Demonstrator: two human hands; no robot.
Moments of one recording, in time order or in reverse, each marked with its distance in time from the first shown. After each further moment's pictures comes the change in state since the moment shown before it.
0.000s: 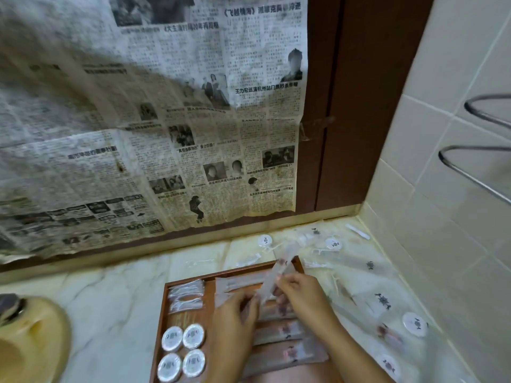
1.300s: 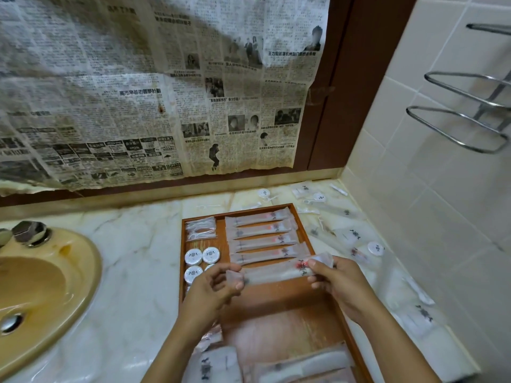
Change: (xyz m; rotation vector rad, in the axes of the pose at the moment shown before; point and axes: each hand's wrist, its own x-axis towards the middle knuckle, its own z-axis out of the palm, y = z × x) left_hand -0.119 -0.034 -0.115 -0.561 -0.313 -0.224; right_hand -0.165 0.017 -0.015 0.266 0.123 0.094
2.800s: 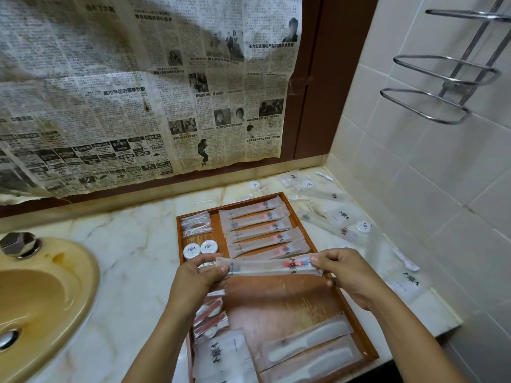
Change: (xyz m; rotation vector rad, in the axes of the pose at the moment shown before) left_hand -0.004 0.011 -0.025 -0.060 0.068 -0.128; right_hand -0.044 0.000 -0.005 -0.260 0.024 0.027
